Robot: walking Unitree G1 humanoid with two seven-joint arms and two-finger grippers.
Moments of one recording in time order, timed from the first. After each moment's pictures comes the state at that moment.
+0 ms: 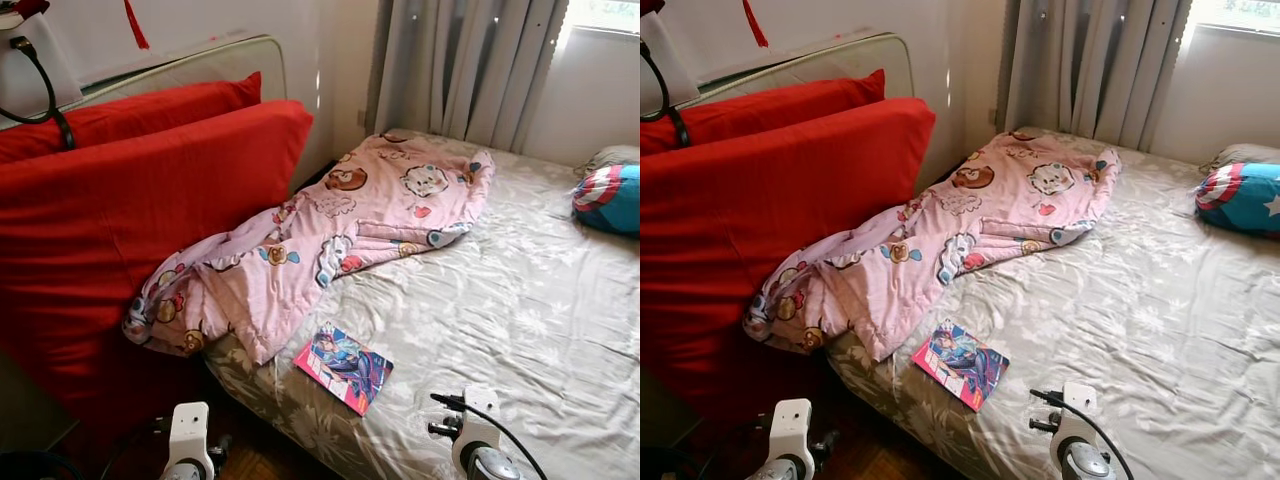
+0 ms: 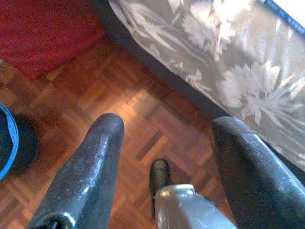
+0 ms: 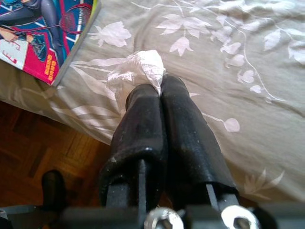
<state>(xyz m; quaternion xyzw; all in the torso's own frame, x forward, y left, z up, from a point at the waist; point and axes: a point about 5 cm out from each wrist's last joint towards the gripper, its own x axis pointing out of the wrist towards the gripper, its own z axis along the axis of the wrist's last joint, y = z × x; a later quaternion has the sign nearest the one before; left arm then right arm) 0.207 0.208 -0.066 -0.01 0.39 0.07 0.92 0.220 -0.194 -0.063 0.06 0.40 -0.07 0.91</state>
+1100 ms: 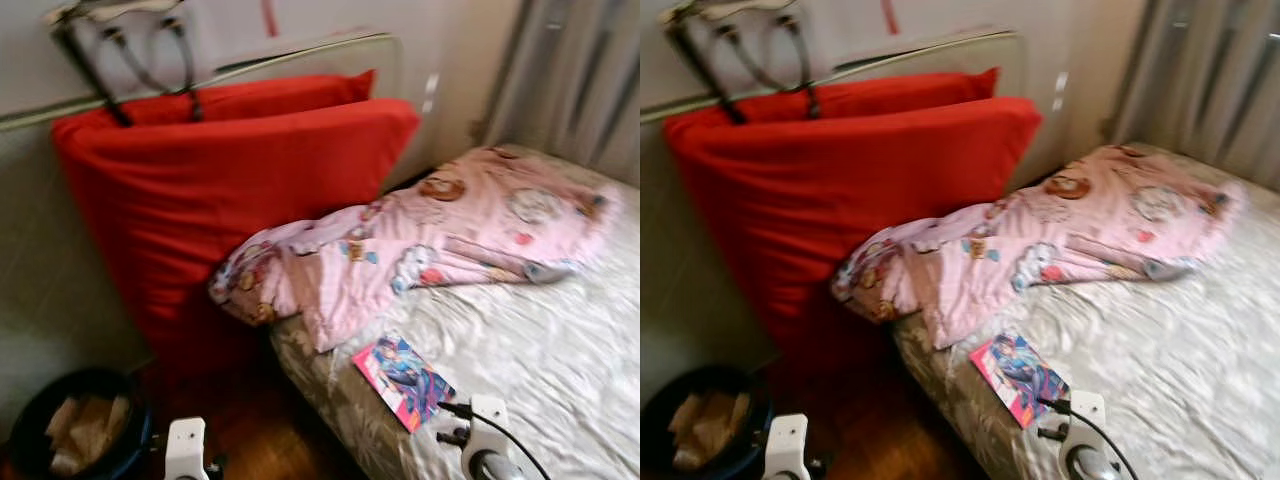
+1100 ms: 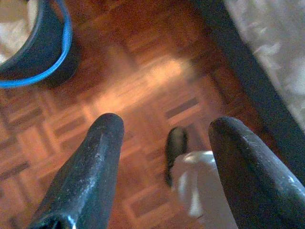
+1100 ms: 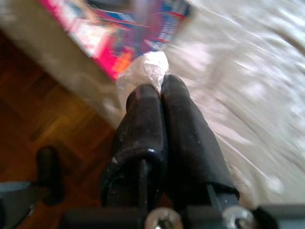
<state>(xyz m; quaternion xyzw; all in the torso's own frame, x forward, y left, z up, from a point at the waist) 0.191 0.218 -0.074 -0.01 0.41 0.09 0.91 0.220 -0.189 -0.064 0.05 0.41 -0.07 0.91</state>
